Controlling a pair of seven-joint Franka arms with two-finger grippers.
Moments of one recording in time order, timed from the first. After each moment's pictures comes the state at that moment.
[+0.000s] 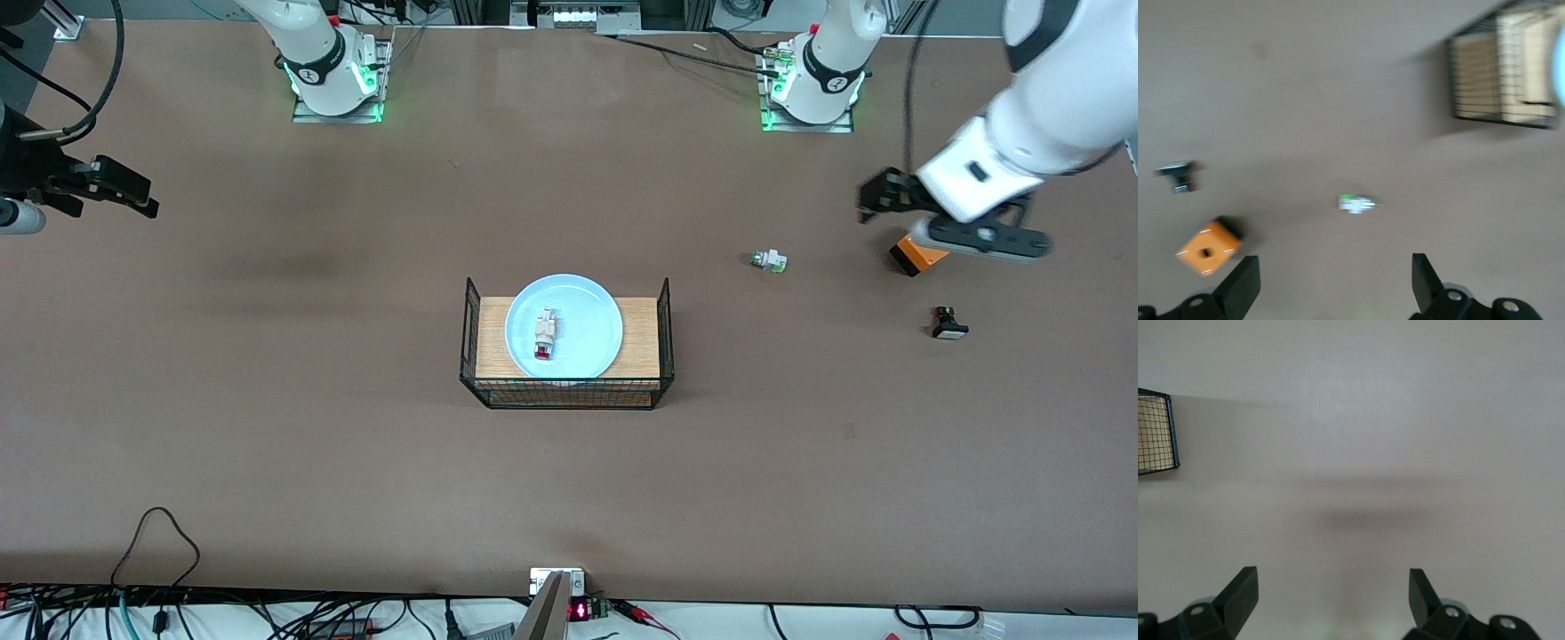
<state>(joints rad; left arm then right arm) -0.21 -0.01 -0.01 -1.75 -0.11 1.63 -0.02 0.03 -0.02 -0.05 -1.65 0.01 1.58 -0.02</state>
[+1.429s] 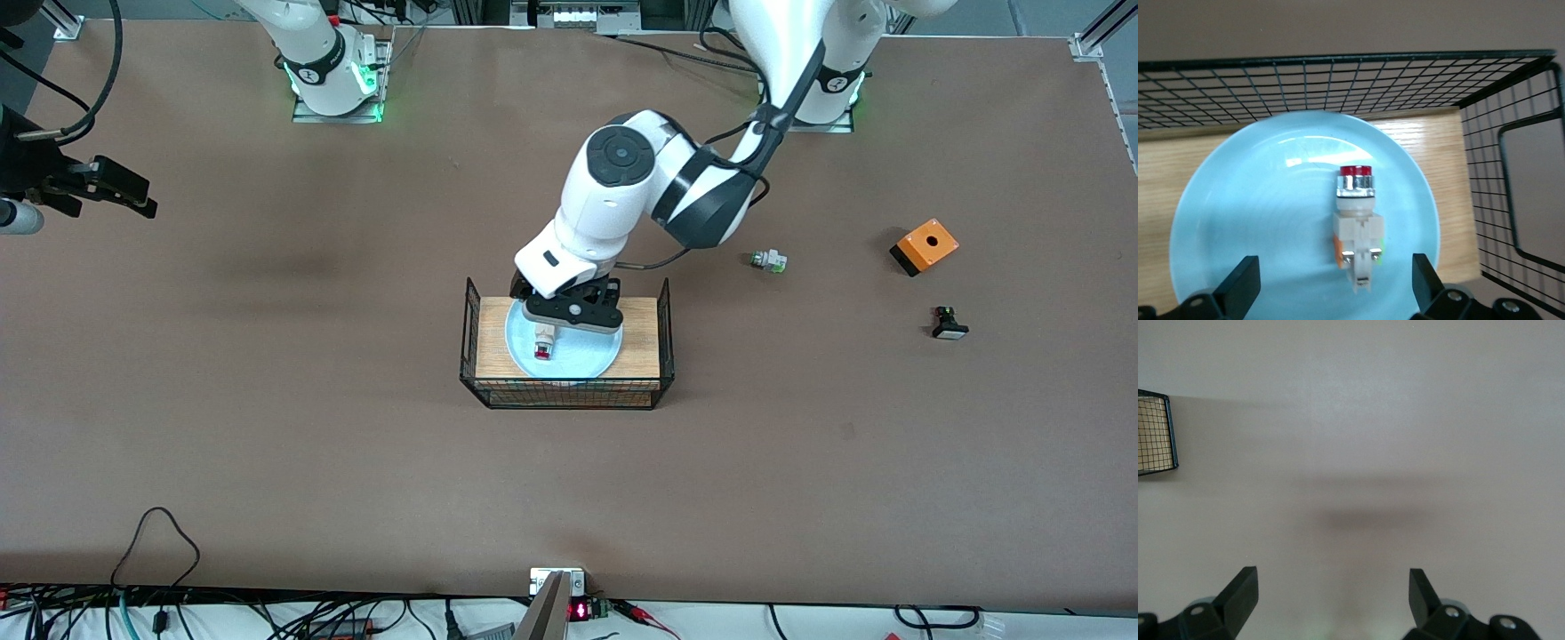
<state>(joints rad) -0.71 0.67 -0.02 -1.32 -0.04 2.23 -0.62 0.02 -0.02 -0.06 -1.65 0.01 1.58 -0.02</state>
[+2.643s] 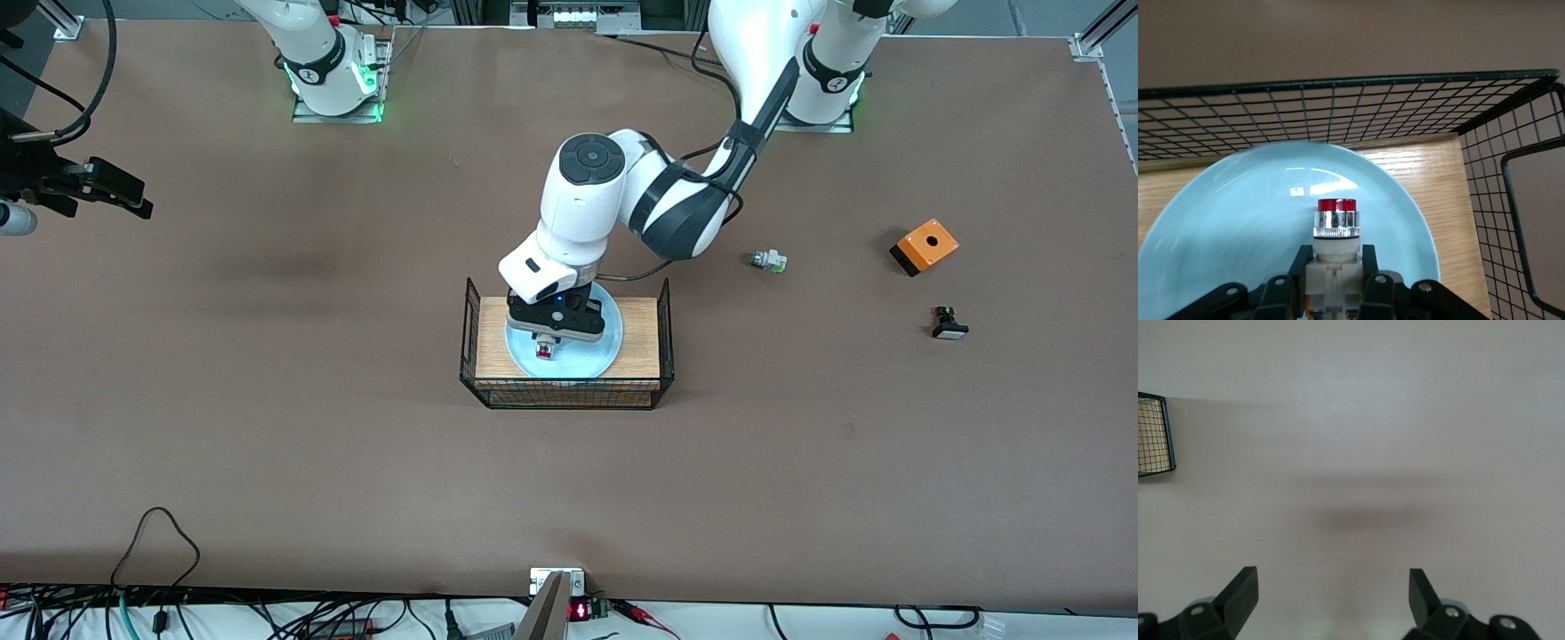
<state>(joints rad) -0.73 0.71 -0.01 -1.28 0.04 2.27 -0.68 0.02 -0.02 -0.06 -1.65 0.01 1.58 -0.02</state>
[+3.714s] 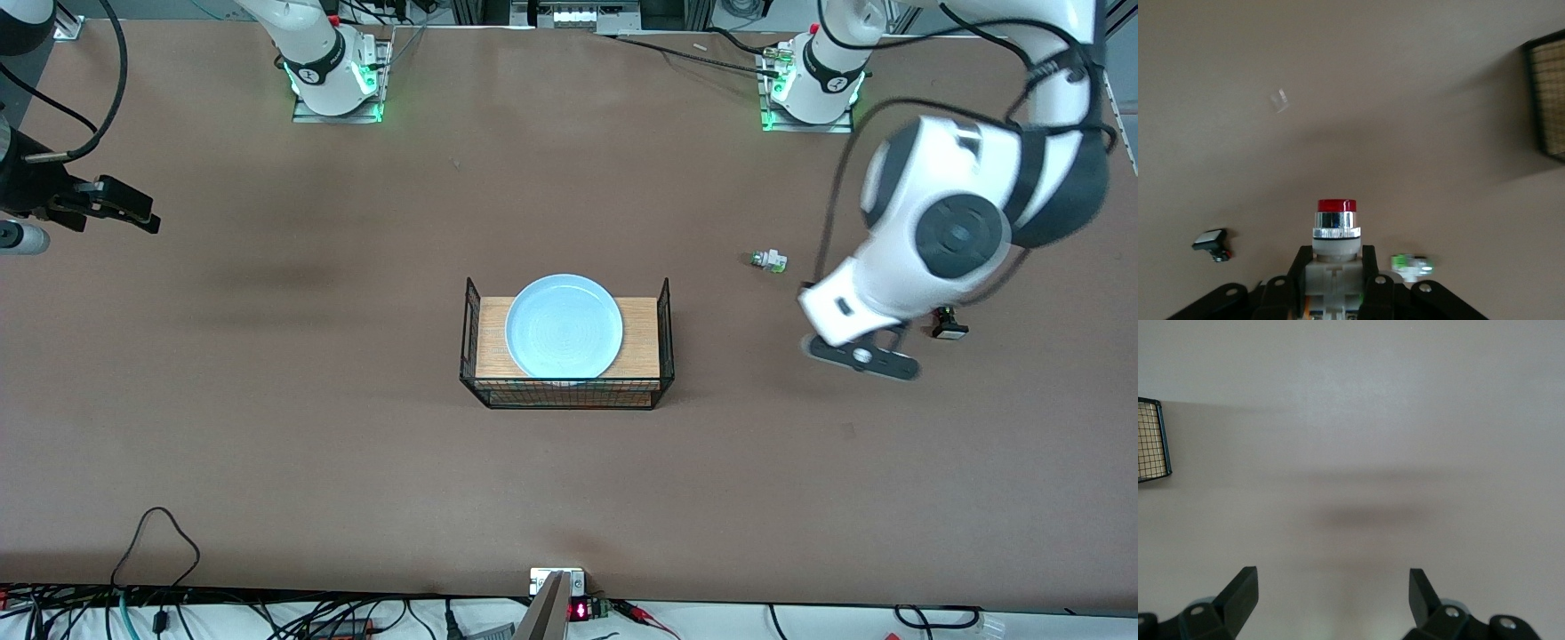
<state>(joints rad) -0.37 0.36 0.19 -1.59 0.05 1.78 0.10 0.02 0.02 -0.06 -1.65 0.01 1.61 -0.02</state>
